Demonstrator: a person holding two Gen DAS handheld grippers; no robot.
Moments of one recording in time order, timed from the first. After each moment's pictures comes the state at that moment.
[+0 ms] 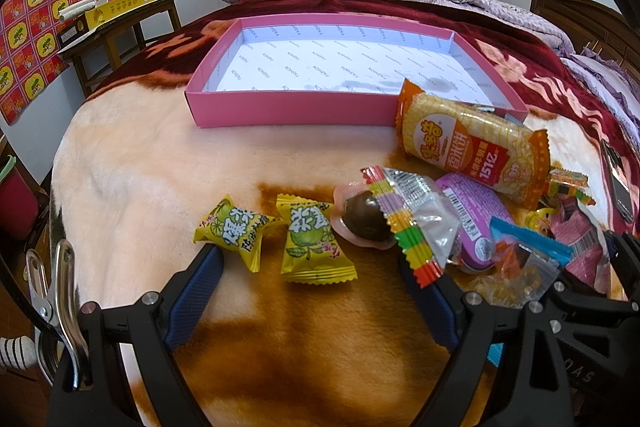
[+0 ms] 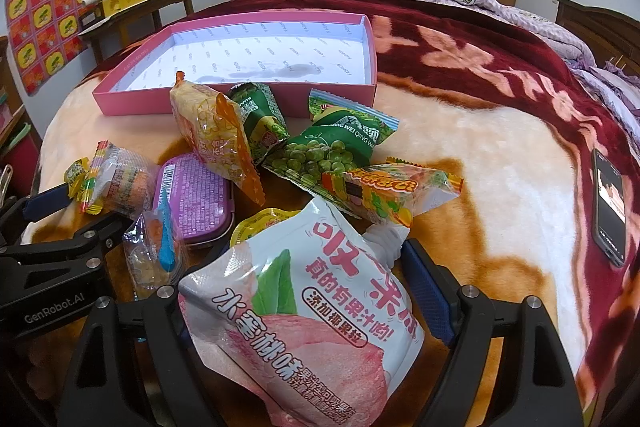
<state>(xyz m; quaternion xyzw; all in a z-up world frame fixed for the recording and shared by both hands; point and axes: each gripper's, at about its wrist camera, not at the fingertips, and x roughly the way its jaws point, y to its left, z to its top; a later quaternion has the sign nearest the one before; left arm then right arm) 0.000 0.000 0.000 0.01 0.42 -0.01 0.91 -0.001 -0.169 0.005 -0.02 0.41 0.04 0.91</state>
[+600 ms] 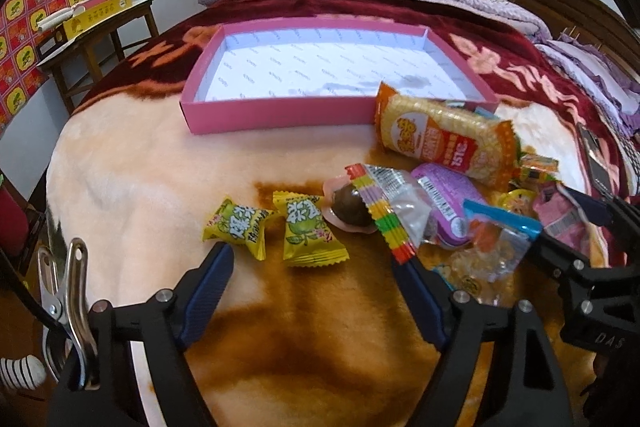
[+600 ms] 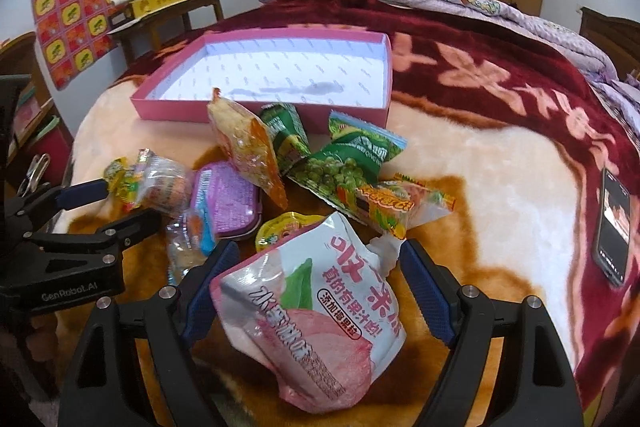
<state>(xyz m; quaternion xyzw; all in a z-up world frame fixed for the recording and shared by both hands) -0.013 0.008 0.019 0.03 0.42 -0.06 0.91 -0.015 -0.180 0.029 -0.02 0.40 0.11 0.91</state>
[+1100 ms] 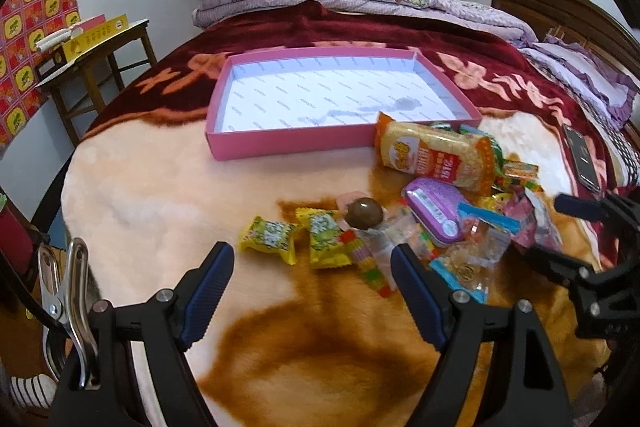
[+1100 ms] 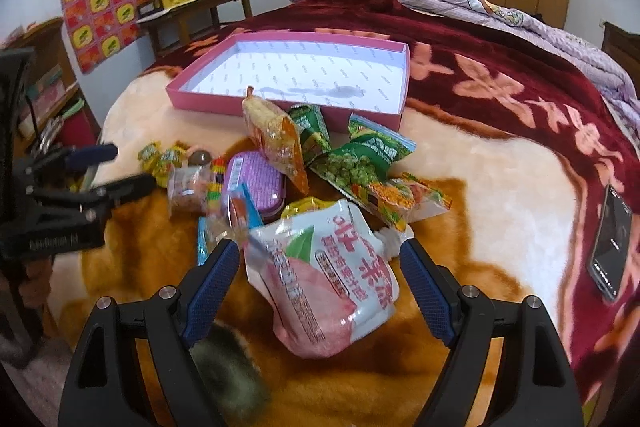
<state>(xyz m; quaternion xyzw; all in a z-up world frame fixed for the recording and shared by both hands) -0.027 0.025 0.041 0.04 0.39 -0.07 0.92 -0.034 -0.184 0.041 -0.05 0.41 0.15 0.90</state>
